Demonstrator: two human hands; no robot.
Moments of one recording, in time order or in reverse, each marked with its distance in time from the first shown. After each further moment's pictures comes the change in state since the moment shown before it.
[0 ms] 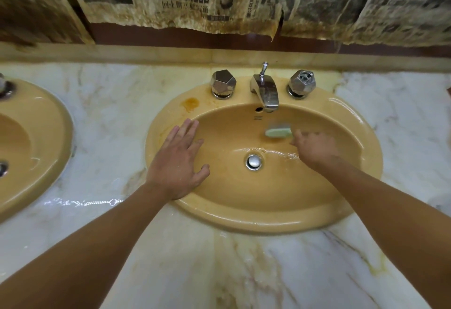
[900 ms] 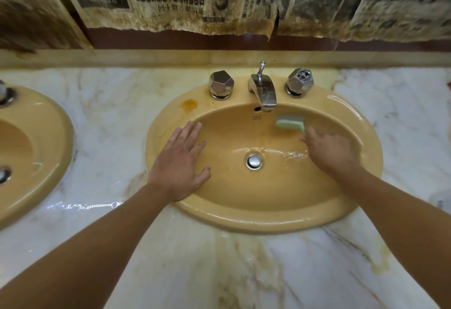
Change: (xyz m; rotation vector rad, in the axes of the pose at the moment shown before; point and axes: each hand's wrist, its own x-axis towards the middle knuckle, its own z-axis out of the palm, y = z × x) left_hand 0.001 0.001 0.000 0.047 -0.029 0.046; right_hand -0.018 0.021 0.004 0.008 0.062 0.053
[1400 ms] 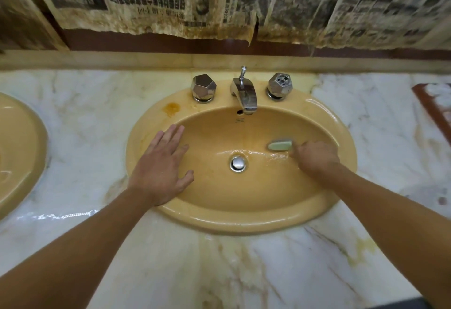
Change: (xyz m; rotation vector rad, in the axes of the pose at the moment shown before) left_hand 0.001 -0.002 0.001 0.008 0.001 0.016; right_hand -0.014 0.012 -0.007 -0.084 -0.178 -0.004
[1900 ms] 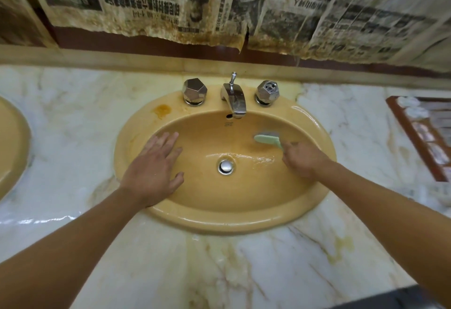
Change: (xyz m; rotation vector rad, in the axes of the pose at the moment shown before) left_hand -0.002 0.006 -0.001 -0.035 -0.030 0.012; right_hand -0.008 0.016 -0.017 0.190 -0.054 -0.123
